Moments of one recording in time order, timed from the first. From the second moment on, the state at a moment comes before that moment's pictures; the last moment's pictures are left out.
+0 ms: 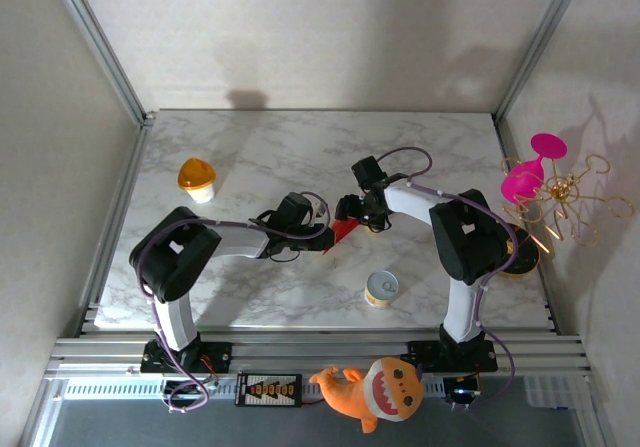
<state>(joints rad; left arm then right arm) -0.67 1.83 0.87 0.18 0.35 -0.64 0.51 1.94 1.20 -0.52 -0.14 0.63</state>
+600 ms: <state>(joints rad) -0.67 1.85 0.87 0.19 0.36 -0.65 0.51 1.93 1.19 -0.50 -0.15 0.64</state>
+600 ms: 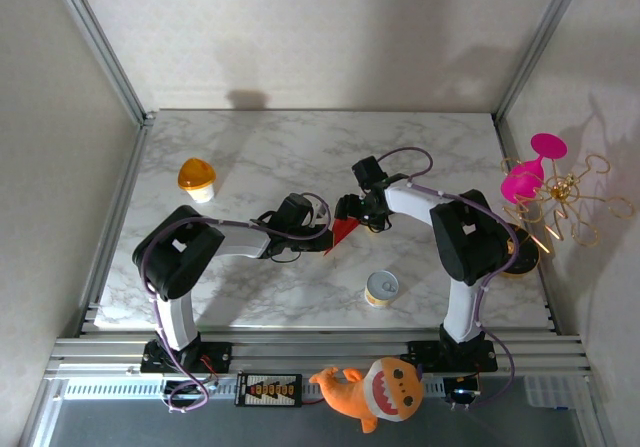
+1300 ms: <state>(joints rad) -0.68 1.87 0.89 0.19 0.36 -0.65 0.44 1.76 0.92 -0.14 -0.37 0.48</state>
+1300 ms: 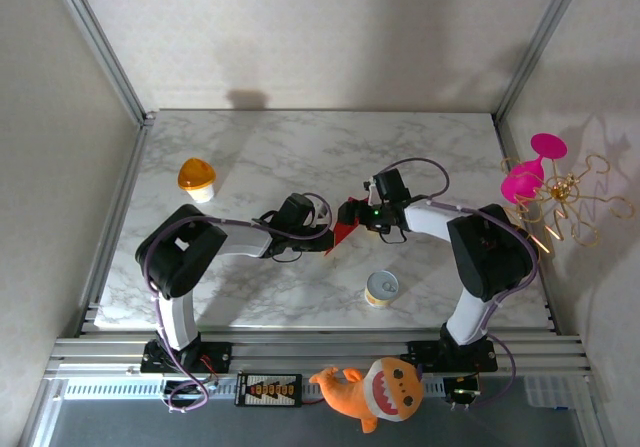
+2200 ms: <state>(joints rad) -0.68 1.89 0.91 0.18 0.36 -0.65 0.42 1.81 0.98 -0.24 -0.31 0.48</state>
